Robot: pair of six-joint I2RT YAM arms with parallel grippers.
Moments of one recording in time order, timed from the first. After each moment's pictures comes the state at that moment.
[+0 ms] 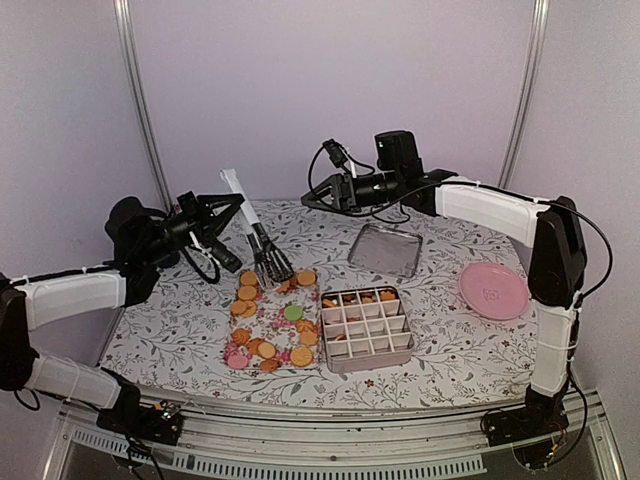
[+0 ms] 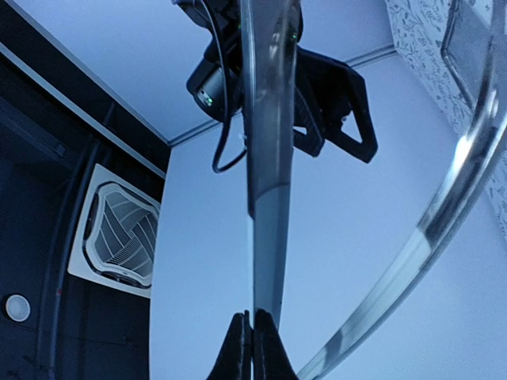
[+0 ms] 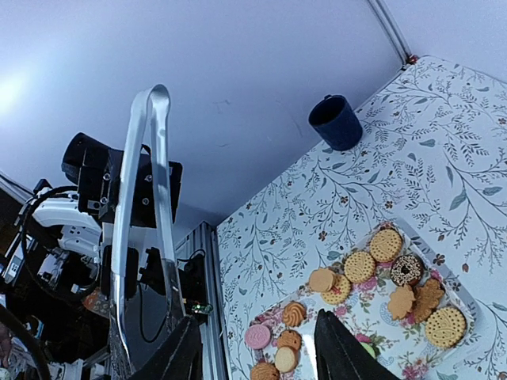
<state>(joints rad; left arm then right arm) -0.38 1.26 0.65 0.85 0.61 1.84 0.66 2.01 1.78 -0.11 -0.84 0.45</state>
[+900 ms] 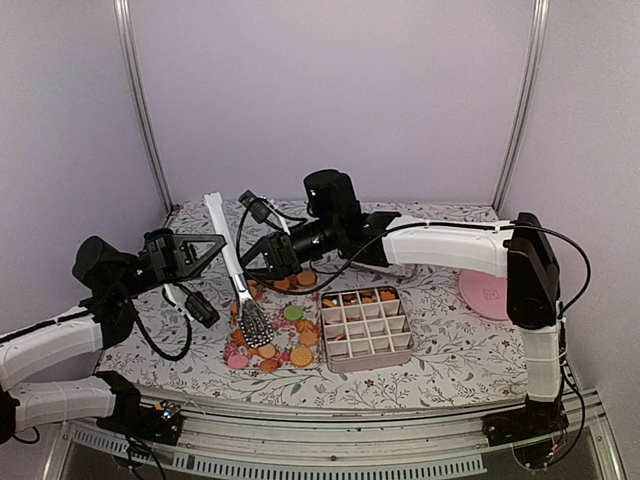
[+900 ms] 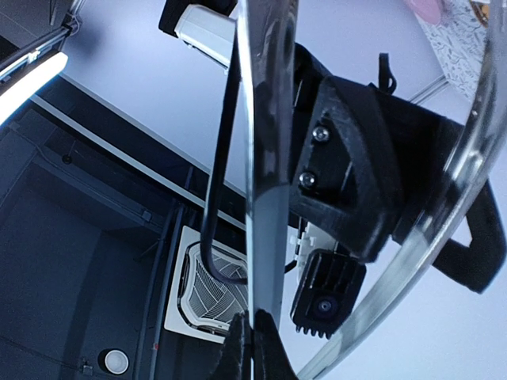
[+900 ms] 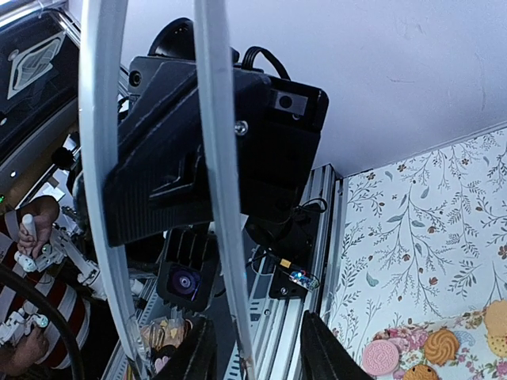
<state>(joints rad) -0.46 0.90 0.41 0.91 0.80 2.01 0.98 2.11 1.78 0.10 -1.01 0.41</state>
